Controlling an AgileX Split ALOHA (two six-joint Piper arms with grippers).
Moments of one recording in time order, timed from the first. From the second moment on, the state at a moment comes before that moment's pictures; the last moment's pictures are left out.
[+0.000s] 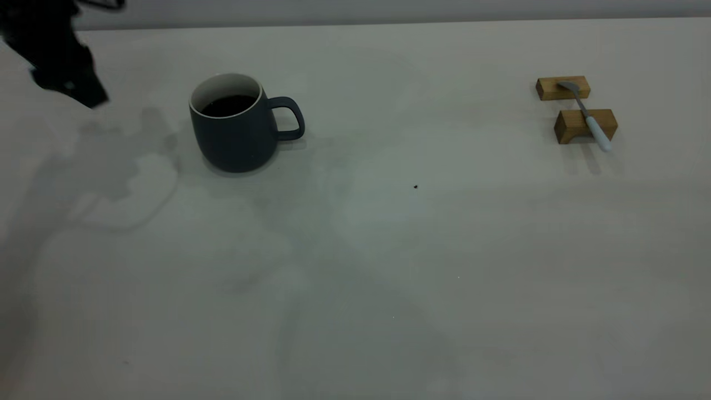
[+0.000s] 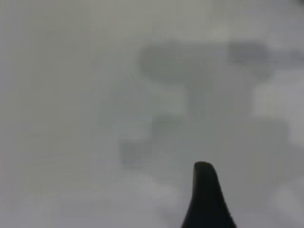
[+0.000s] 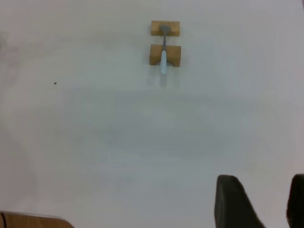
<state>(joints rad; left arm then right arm) 0.03 2.19 -1.36 -0.15 0.40 1.20 0.08 0.02 -0.47 -0.02 1.14 -0.04</state>
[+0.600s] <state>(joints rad) -0.07 2.42 -1.56 -0.43 0.42 1.64 0.08 0.02 -0.47 -0.02 1.14 -0.04</state>
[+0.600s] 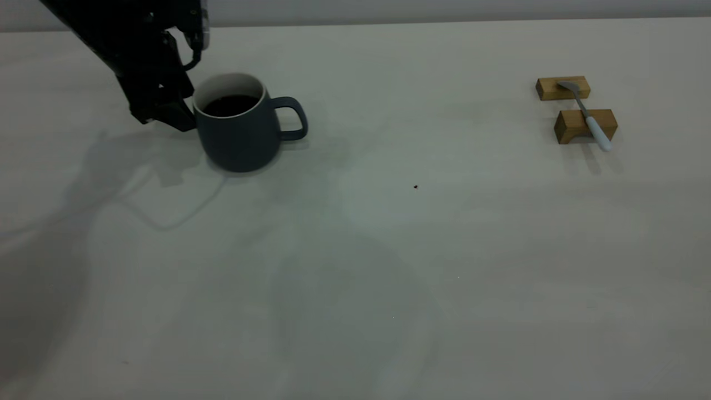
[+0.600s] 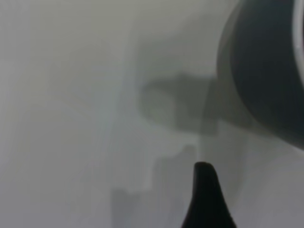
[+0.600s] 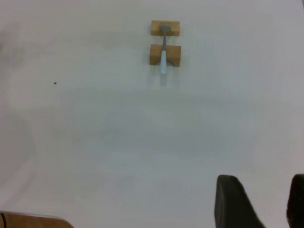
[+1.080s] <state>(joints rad) -0.17 2.43 -1.57 -0.53 0.42 1.71 0.08 0.02 -0.47 -0.02 1.13 -0.04</state>
